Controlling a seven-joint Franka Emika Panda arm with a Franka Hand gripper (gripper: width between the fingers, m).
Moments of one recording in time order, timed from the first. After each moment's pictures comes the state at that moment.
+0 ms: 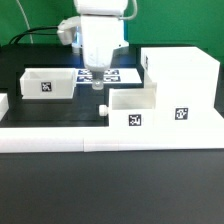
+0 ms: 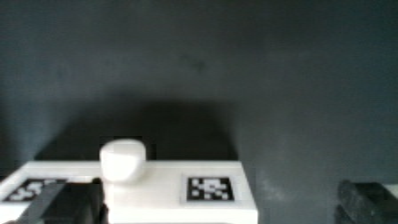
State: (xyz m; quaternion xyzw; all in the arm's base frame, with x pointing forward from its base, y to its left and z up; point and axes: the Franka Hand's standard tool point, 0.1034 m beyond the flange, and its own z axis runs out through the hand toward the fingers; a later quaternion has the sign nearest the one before) arm 0.530 -0.033 0.063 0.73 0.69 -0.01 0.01
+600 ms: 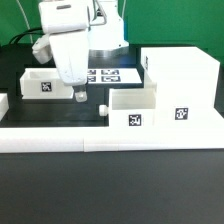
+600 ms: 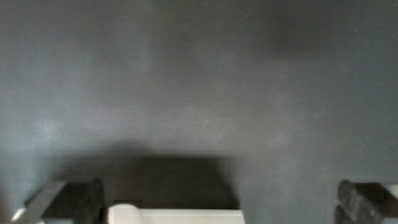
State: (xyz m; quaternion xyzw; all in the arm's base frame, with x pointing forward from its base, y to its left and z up) arm 0.529 -0.059 0.040 0.72 0.69 0.05 -0.06
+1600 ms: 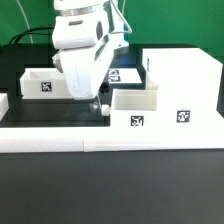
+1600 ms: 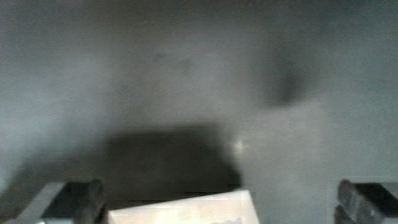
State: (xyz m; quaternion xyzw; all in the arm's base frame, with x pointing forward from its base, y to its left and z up) arm 0.534 -0.026 0.026 0.78 0.62 0.04 -0.07
